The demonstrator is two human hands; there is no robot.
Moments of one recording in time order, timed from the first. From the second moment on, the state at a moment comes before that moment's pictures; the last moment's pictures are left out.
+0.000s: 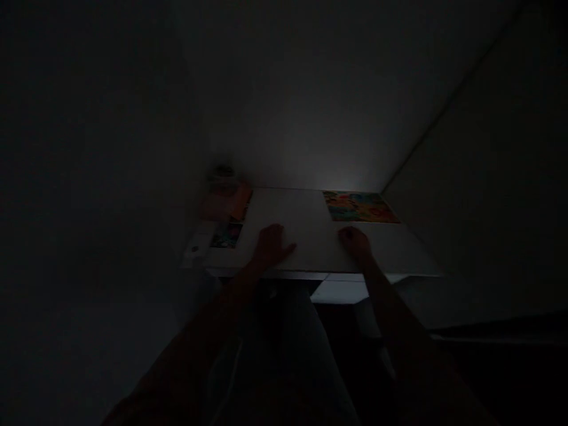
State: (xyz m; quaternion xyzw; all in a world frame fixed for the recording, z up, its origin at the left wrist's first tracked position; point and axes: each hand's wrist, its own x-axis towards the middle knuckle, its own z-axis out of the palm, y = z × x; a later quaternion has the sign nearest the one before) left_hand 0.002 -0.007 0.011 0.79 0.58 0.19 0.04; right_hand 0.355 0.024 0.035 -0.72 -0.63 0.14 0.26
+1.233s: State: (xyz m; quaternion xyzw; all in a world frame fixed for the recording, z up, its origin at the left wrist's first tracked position) left_hand -0.181 -0.003 0.050 0.64 0.68 0.35 -0.08; right_hand 0.374 0.046 -0.006 -0.72 -0.62 0.12 0.27
